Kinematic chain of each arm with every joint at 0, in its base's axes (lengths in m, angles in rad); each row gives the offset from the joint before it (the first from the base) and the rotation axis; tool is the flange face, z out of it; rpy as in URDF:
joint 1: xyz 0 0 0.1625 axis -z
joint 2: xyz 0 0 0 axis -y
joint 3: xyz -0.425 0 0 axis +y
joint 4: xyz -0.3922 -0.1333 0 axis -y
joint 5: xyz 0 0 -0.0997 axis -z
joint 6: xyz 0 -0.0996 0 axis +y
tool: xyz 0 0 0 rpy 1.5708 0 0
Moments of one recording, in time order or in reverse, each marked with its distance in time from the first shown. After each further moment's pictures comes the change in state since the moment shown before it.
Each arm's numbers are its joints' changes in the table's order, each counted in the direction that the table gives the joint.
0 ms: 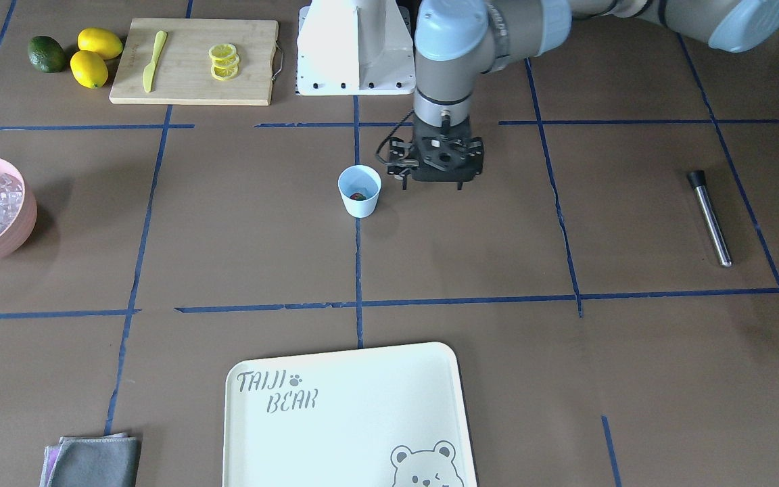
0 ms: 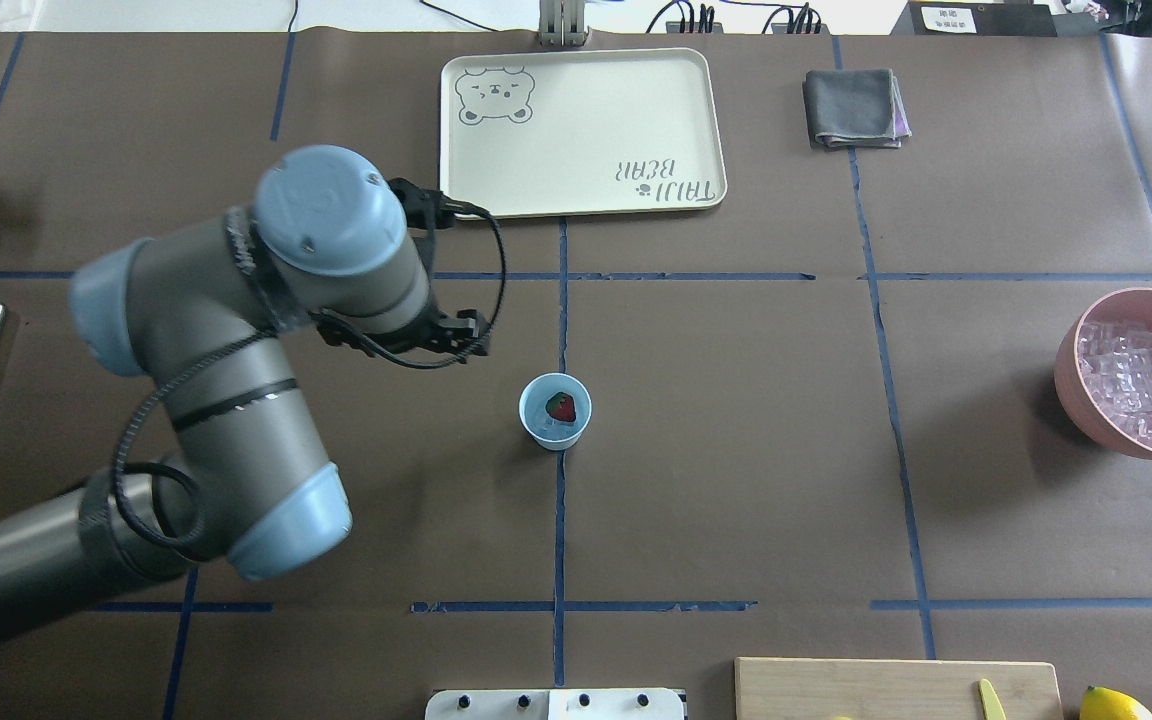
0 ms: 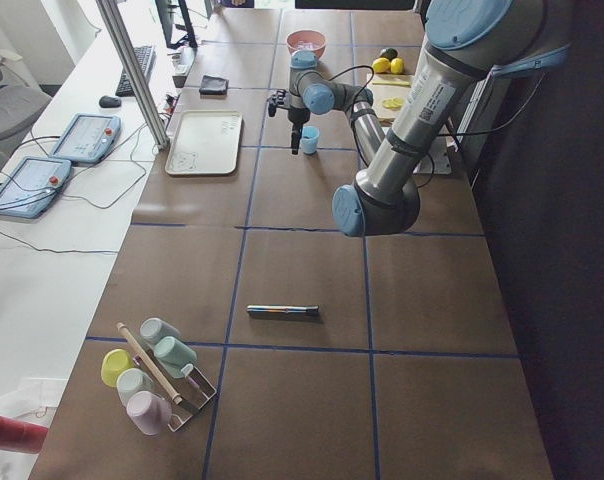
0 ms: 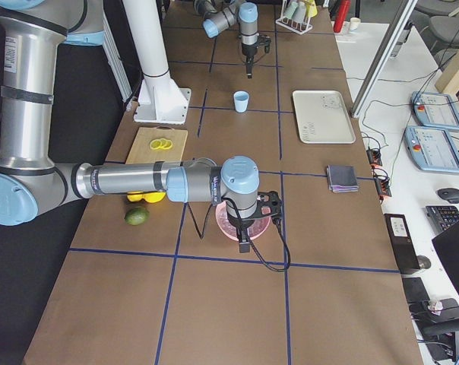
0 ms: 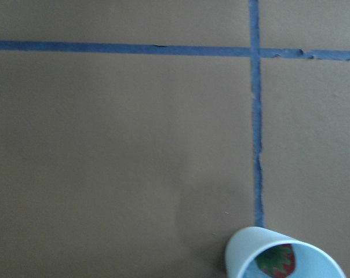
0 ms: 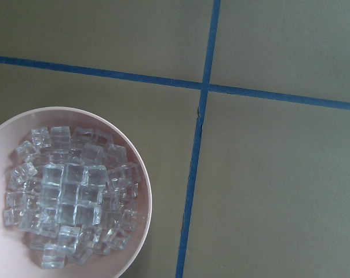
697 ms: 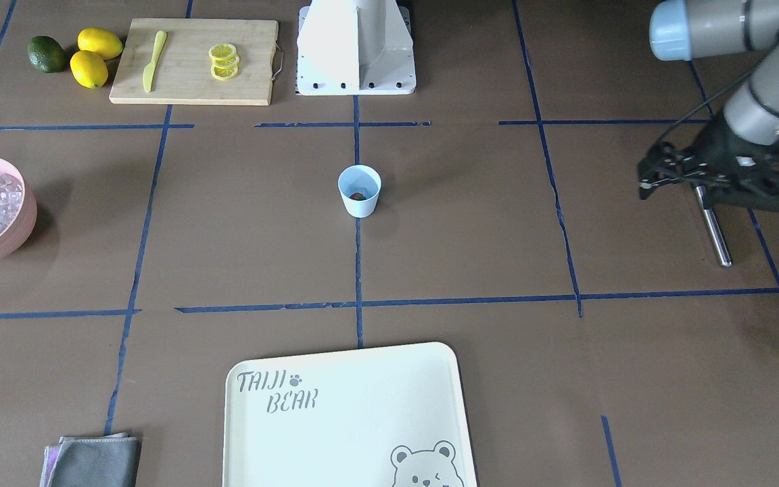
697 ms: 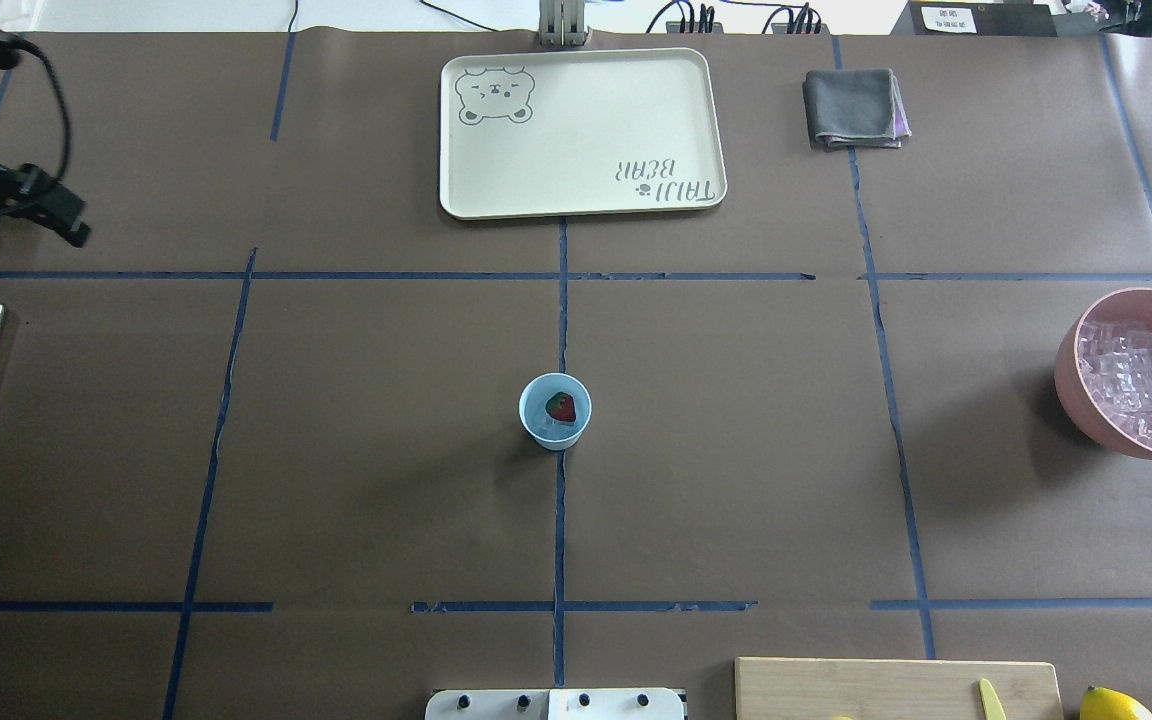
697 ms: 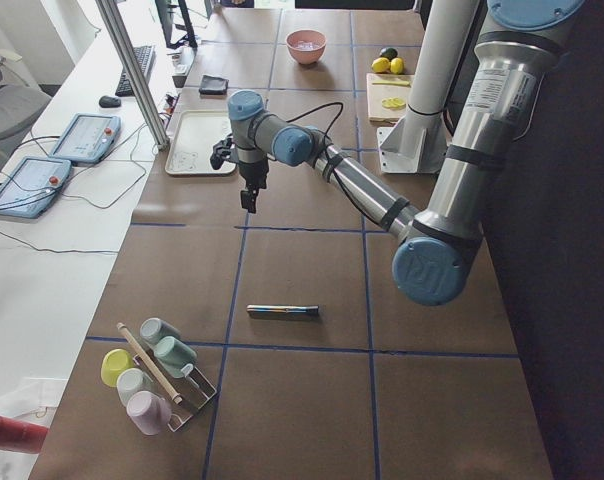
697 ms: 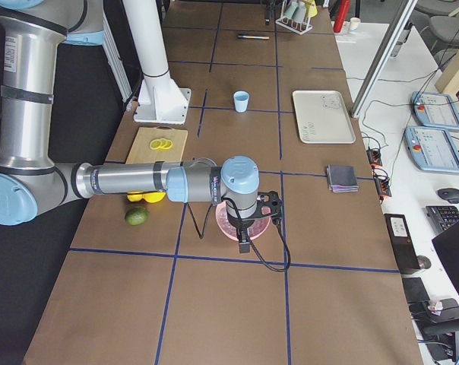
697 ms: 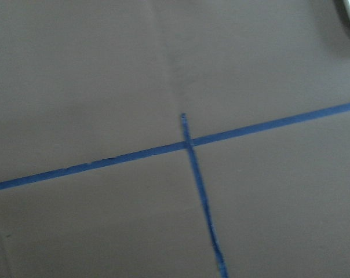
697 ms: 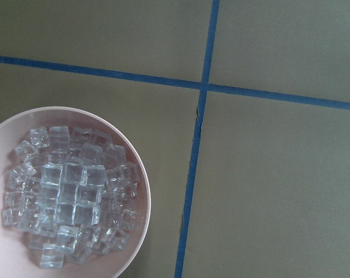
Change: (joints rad) left arm 0.559 0.399 0.076 -0.015 -0.376 -0.661; right arm 0.000 0.000 0.001 0.001 -0.002 0.002
